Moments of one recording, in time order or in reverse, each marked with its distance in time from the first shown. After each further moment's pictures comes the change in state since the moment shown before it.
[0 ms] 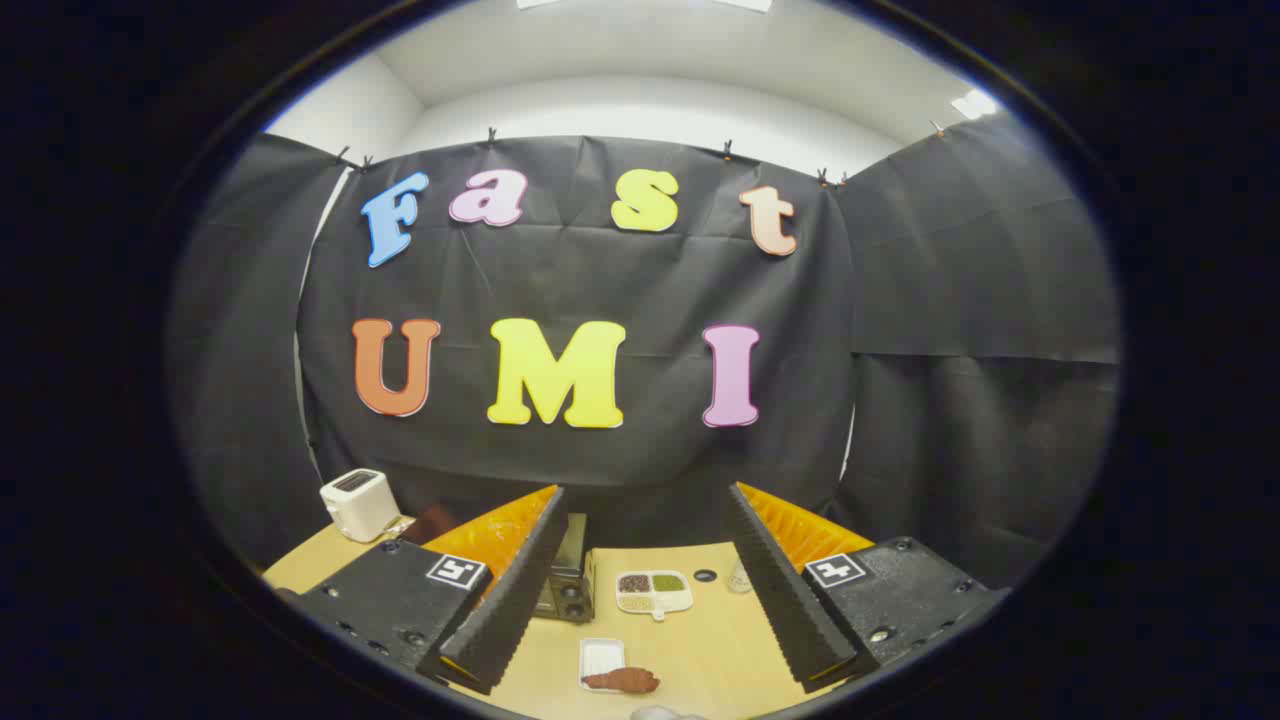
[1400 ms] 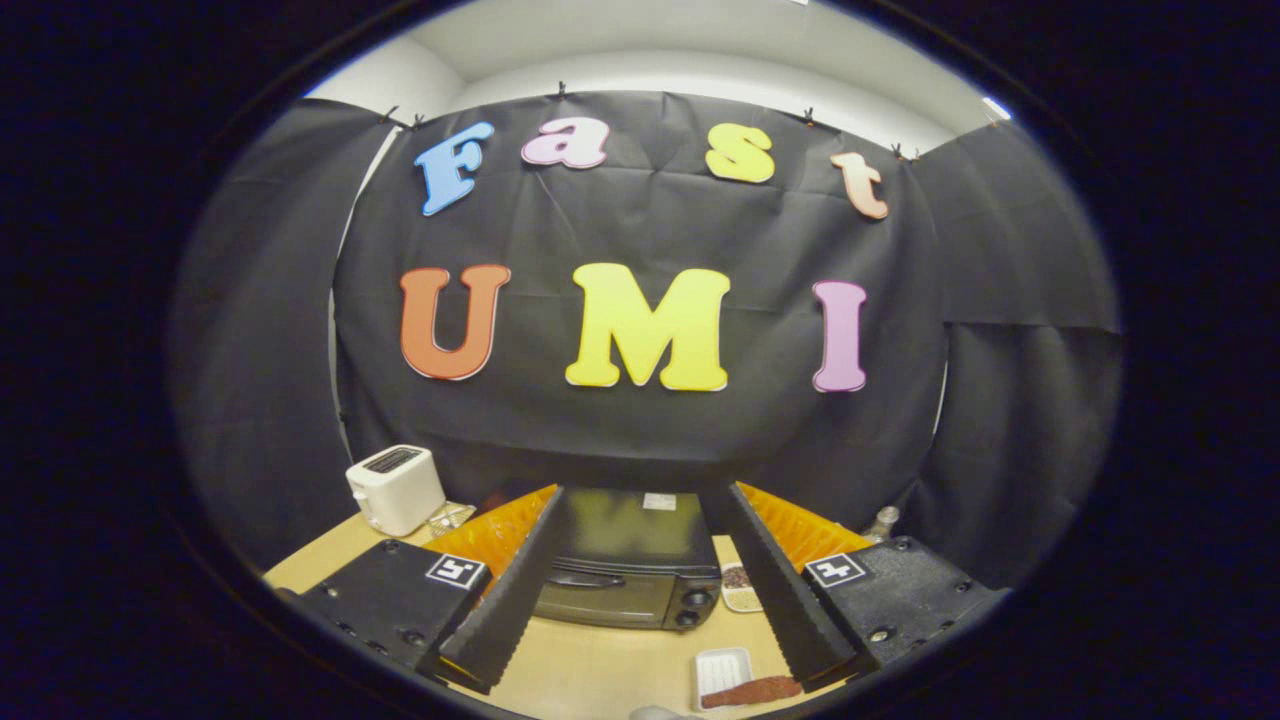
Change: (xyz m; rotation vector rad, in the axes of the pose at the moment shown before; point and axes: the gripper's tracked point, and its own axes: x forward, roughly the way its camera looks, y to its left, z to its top) arm 0.114 0.190 -0.105 -0.025 0.069 0.138
